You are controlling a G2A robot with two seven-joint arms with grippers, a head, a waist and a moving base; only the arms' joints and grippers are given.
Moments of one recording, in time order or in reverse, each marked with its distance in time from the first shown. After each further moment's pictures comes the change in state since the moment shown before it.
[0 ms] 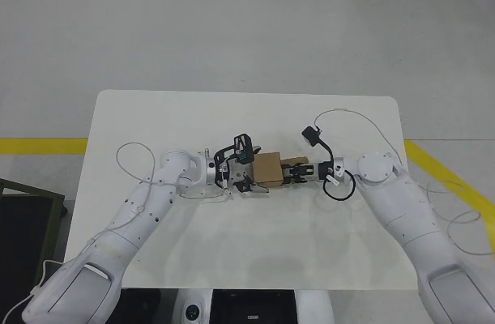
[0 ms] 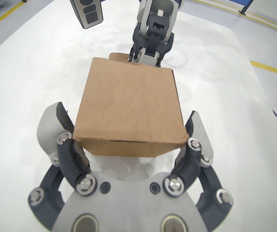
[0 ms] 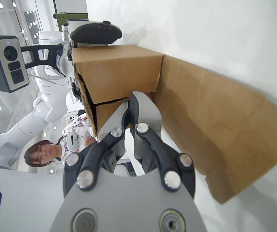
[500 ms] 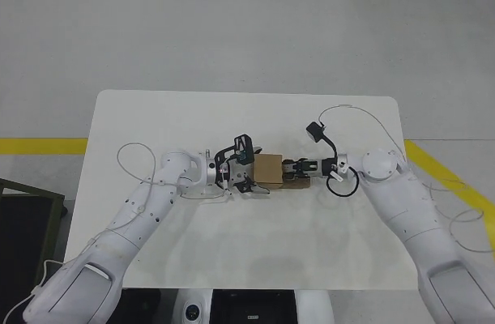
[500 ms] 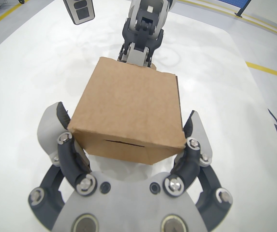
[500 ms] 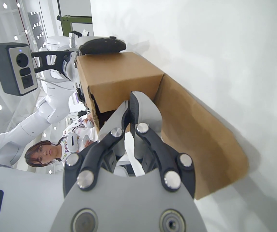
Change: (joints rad) left arm 0.001 -0.004 0.002 0.009 -0.005 -0.011 0.008; right arm 0.020 0.004 0.032 0.041 0.008 -0.031 0.015
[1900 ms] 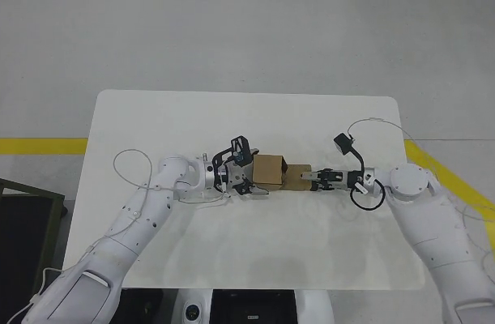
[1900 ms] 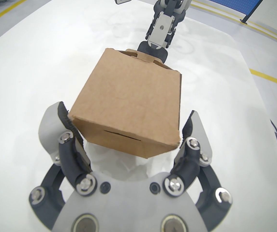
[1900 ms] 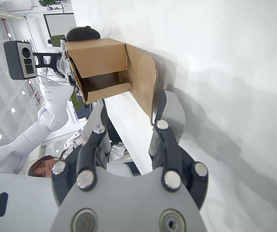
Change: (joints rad) left arm 0.053 0.009 -0.042 -0.050 -0.045 0.031 -0.064; right arm -0.224 0.118 0.211 -0.259 -0.081 0.176 0.009
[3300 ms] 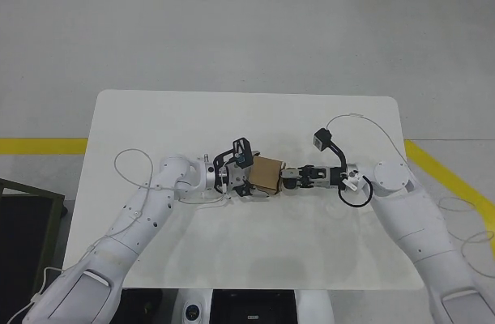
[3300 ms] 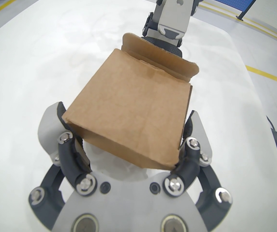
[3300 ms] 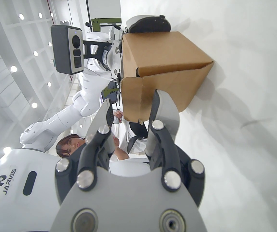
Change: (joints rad) left arm -0.002 -0.003 0.004 0.006 -0.005 -0.023 -0.021; right arm 0.058 -0.053 -0.112 0.026 0.241 -0.058 0.033
